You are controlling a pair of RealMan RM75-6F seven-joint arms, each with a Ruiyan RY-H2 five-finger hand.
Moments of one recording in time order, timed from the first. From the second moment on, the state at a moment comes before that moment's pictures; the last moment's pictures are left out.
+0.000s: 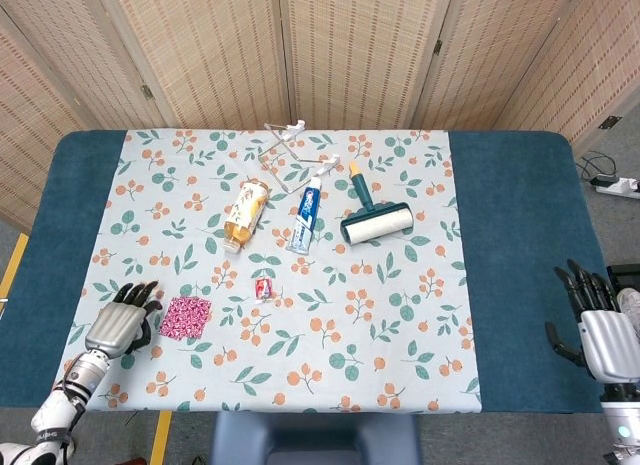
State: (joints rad) left arm -0.43 -1.32 0.02 -1.42 1.34 0.98 0.23; right arm 0.06 -1.12 0.06 -1.57 -1.50 1.47 0.12
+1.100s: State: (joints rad) left arm -0.46 -1.37 0.04 -1.47 1.29 0.95 0.32; right arm 0.05 -1.13 0.06 -1.55 -1.49 1.47 0.14
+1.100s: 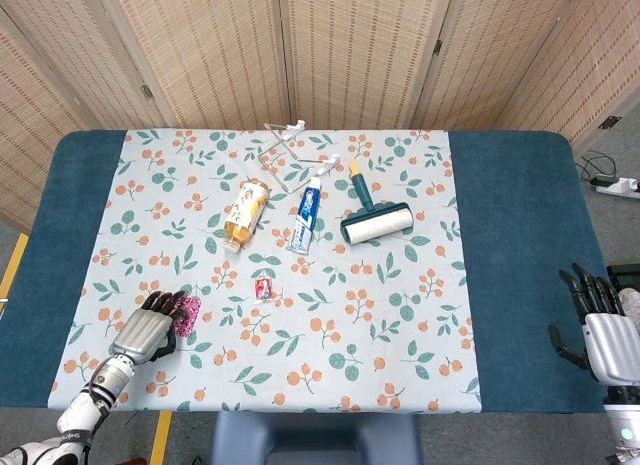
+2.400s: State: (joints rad) left arm -0.41 -1.31 0.04 -1.42 1.26 0.97 0.22; right arm 0.05 -1.13 0.06 -1.58 -1.49 1.47 0.11
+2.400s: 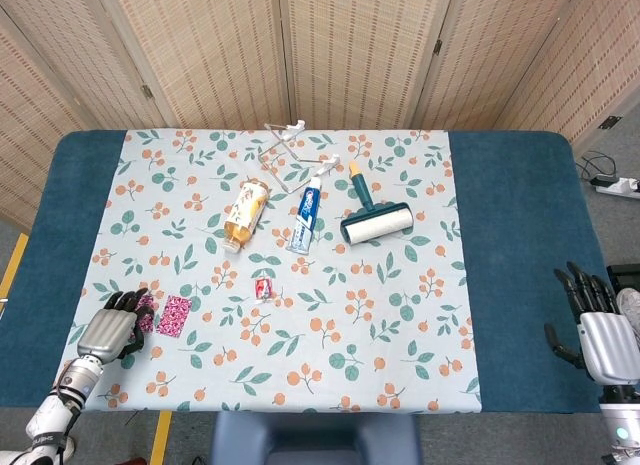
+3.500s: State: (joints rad) left arm -0.36 -1.27 0.03 -1.35 1.18 0.96 0.20; right arm 0.06 -1.13 0.06 -1.58 -1.50 1.47 0.10
